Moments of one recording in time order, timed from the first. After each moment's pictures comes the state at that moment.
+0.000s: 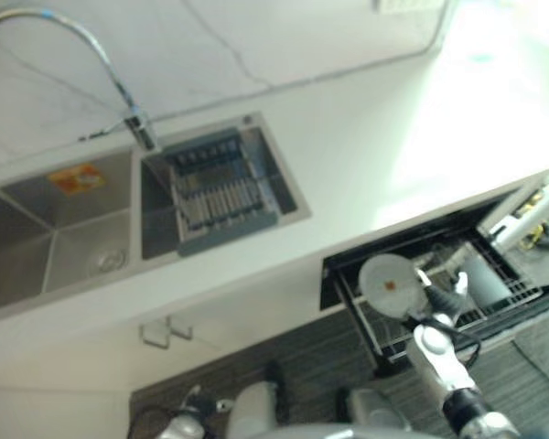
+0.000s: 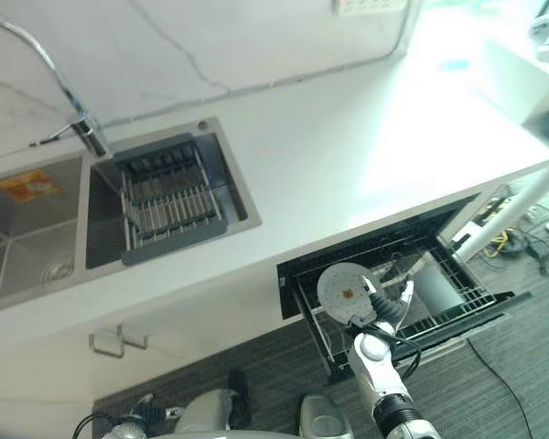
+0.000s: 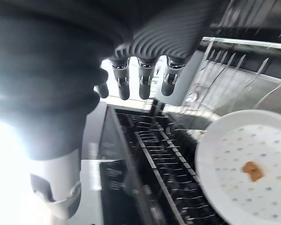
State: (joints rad) left arm -0.01 0.27 -0.37 1.18 -0.10 0.05 0.22; right arm -0.05 -0.29 0.26 0.51 0.49 -0.36 -0.69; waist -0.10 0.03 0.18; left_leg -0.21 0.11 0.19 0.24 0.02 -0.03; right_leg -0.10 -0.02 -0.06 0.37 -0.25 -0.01
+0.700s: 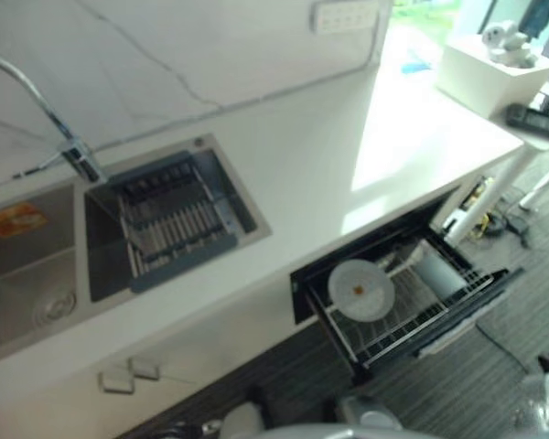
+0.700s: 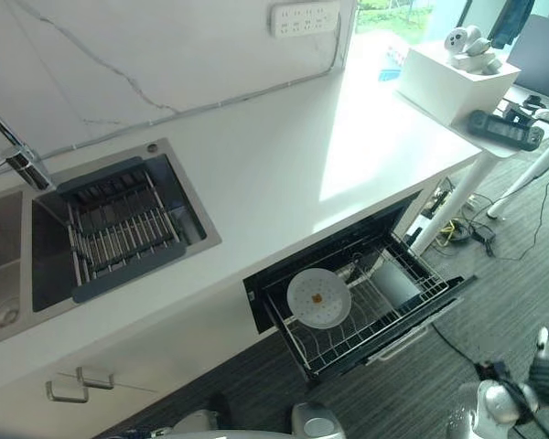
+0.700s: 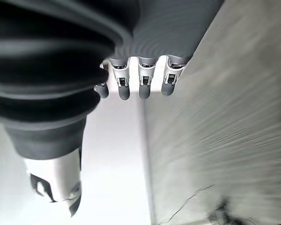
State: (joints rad) left arm 0.00 0.28 -0.28 1.25 -0.25 0.15 0.10; right arm 0.08 -0.33 -0.40 0.73 0.84 -0.59 -0.67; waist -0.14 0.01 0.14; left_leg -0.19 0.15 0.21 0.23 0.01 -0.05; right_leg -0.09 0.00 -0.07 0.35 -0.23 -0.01
